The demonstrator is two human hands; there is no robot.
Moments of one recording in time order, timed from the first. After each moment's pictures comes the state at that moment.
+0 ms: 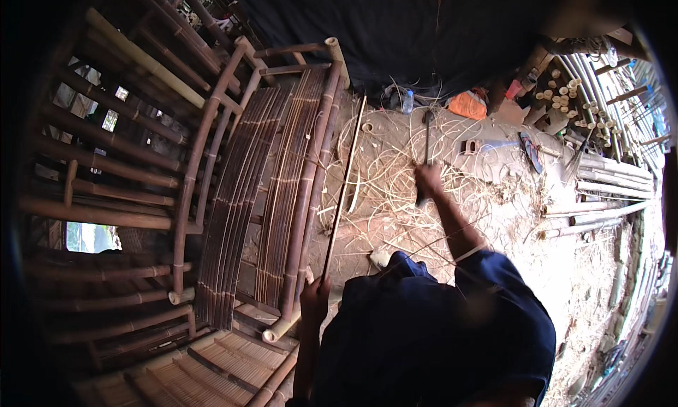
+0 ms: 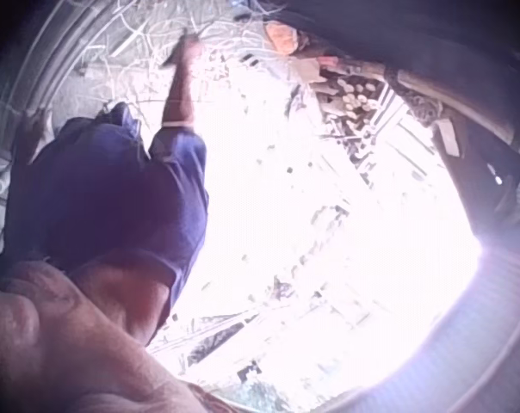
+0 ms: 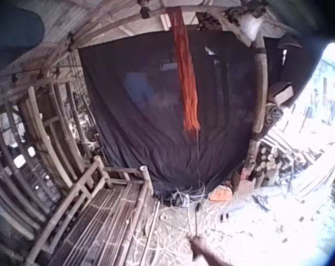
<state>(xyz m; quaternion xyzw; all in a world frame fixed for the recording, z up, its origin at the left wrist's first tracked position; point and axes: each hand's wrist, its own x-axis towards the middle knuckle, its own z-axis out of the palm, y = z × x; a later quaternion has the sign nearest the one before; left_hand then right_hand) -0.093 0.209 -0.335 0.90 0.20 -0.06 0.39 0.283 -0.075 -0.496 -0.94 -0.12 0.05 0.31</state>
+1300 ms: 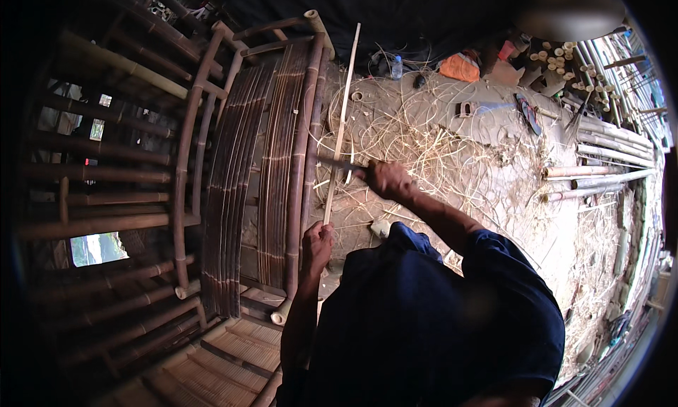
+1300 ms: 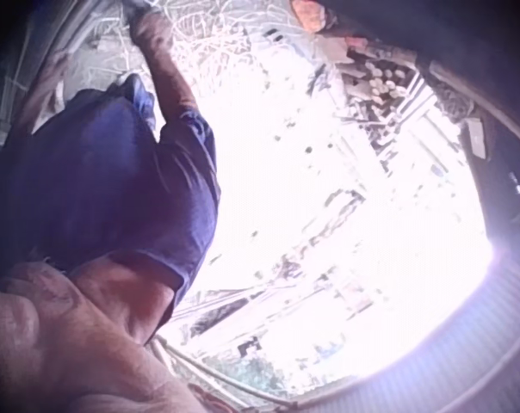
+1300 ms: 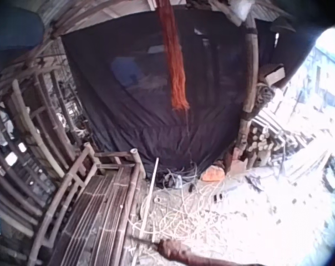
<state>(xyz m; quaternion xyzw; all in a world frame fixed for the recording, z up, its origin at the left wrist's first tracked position) -0.032 0.221 -0.388 0.80 0.27 -0.09 0.53 0.164 0.022 -0.424 -0.91 -0.34 -0.04 0.22</state>
